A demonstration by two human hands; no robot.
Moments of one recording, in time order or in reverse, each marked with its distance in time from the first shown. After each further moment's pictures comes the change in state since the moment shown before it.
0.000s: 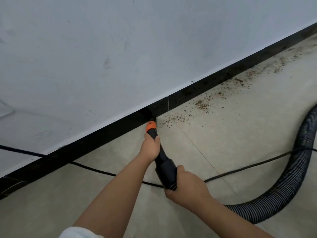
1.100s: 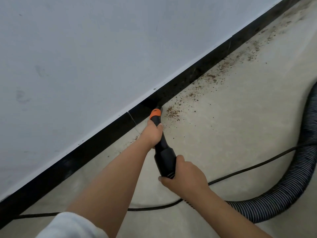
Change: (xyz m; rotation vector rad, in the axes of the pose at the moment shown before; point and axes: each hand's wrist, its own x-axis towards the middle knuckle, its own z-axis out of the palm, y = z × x) left_hand 0.071 0.119 0.106 0.268 -0.141 0.031; right_hand 0.058 0.096 -0.072 0.247 0.160 0.120
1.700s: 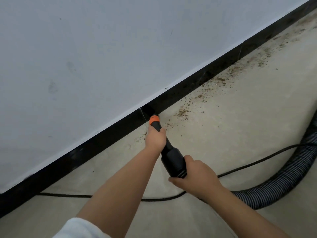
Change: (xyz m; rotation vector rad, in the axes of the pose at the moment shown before) left_hand -0.036 -0.023 0.005 -0.259 0.225 -0.028; right_hand -0.021 0.006 -0.010 -0.071 -0.051 -0.111
